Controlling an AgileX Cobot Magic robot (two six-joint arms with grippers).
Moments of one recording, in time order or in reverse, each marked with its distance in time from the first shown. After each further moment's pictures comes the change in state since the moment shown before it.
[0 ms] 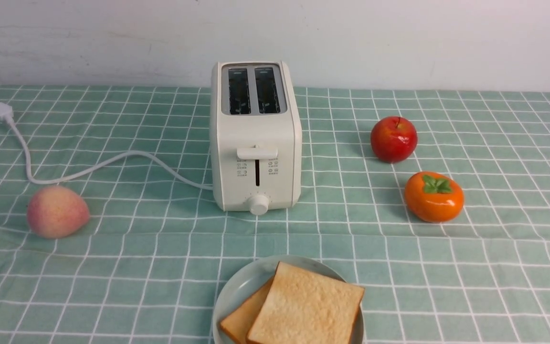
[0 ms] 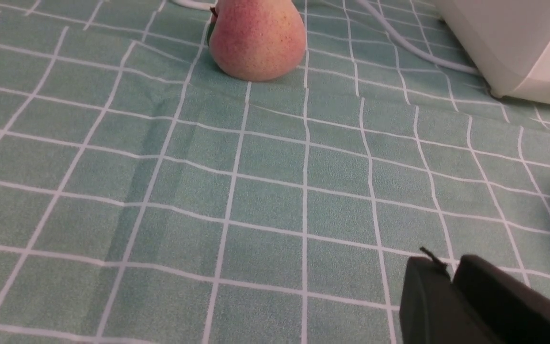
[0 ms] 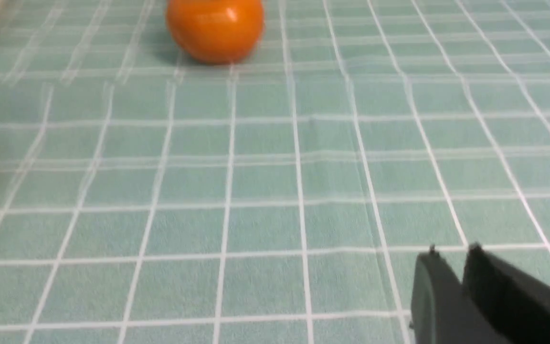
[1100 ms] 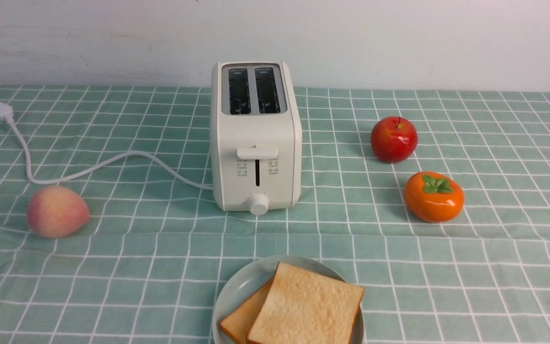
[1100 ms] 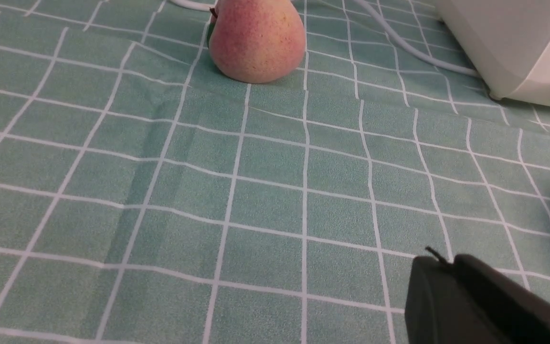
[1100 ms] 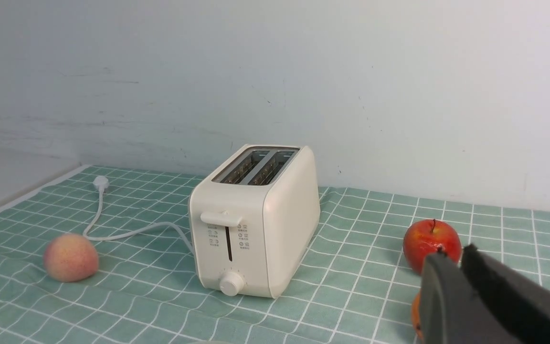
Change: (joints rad) right arm 0.429 0.156 -0.542 0.045 0.023 0.008; left arm 0.000 0.000 0.000 0.000 -0.006 0.000
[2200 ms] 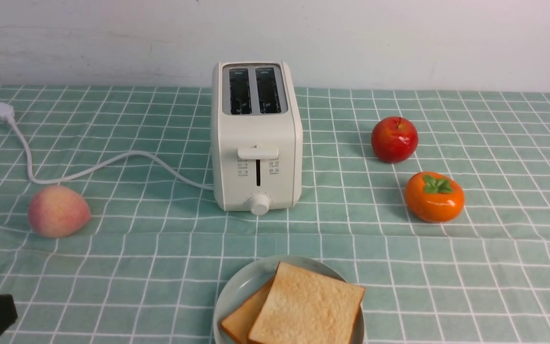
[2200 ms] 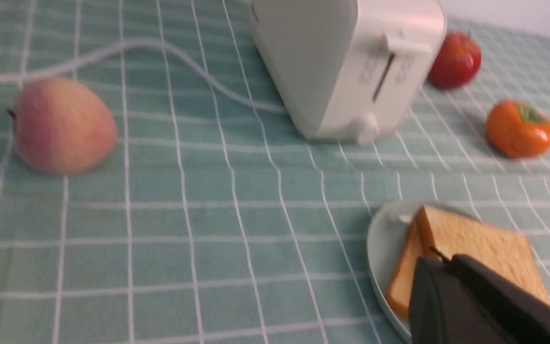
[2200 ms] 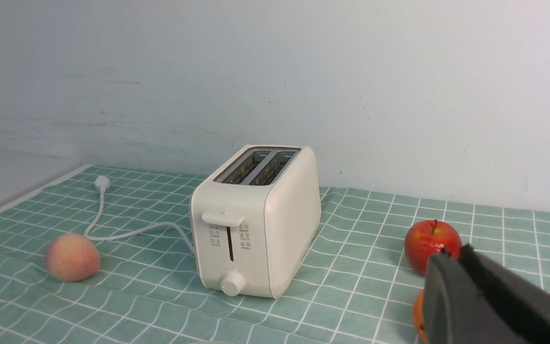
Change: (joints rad) right arm 0.000 0.000 0.000 0.000 0.000 0.000; left arm -0.291 0.258 -0.371 0.029 0.070 -0.082
